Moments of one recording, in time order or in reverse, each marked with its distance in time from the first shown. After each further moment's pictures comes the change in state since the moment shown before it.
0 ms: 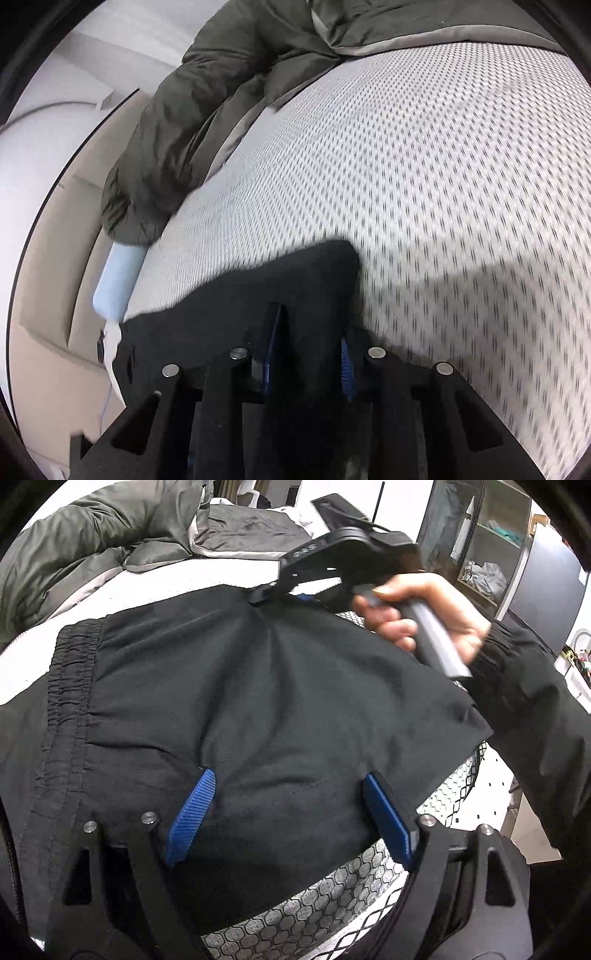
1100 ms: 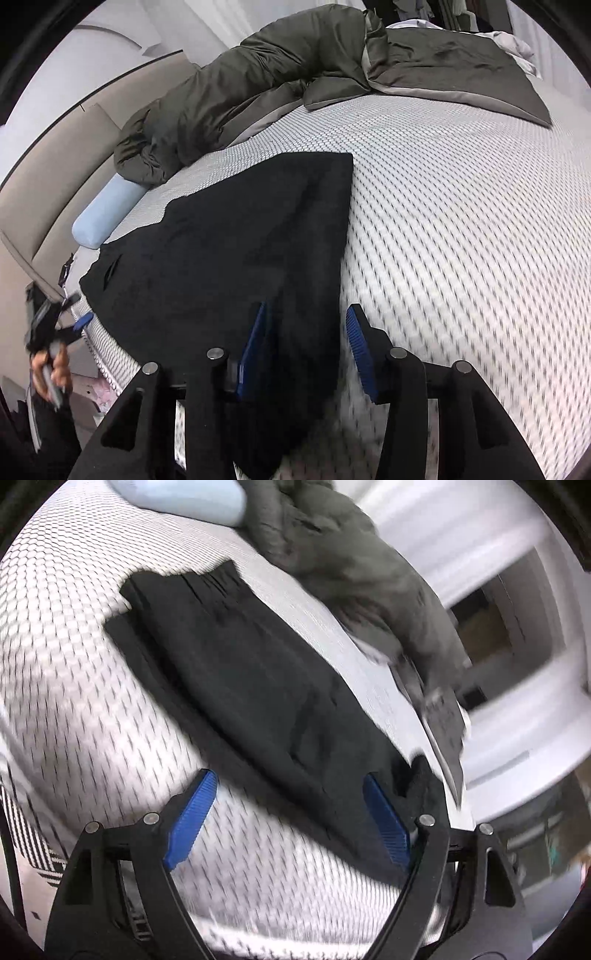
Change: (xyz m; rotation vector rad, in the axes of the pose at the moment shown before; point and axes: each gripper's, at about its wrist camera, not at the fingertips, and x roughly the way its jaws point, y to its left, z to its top) left arm -0.208 0.278 -0.156 -1.075 -0.411 0.202; right arm -0.106 0.031 -0.154 -0.266 -0.085 -0.135
